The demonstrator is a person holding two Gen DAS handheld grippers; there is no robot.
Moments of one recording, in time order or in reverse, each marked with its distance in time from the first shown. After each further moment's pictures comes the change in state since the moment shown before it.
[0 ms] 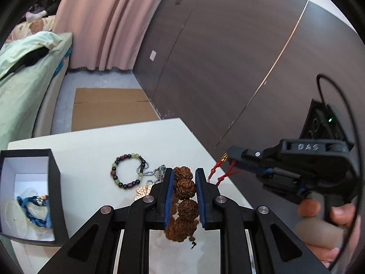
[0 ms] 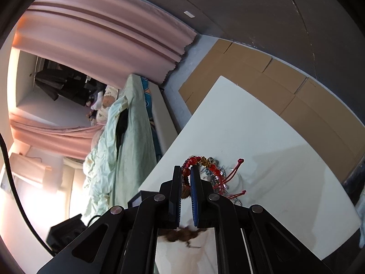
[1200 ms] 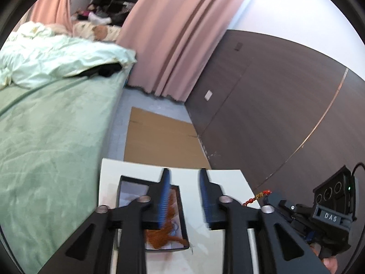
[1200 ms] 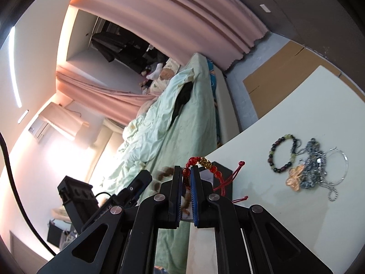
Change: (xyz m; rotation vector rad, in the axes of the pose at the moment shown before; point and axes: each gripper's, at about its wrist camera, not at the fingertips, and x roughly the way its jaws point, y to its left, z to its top) left arm -0.118 0.118 0.028 -0.240 -0.203 0.210; right arm 0.040 0.094 -0.067 -0.277 0.074 0.296
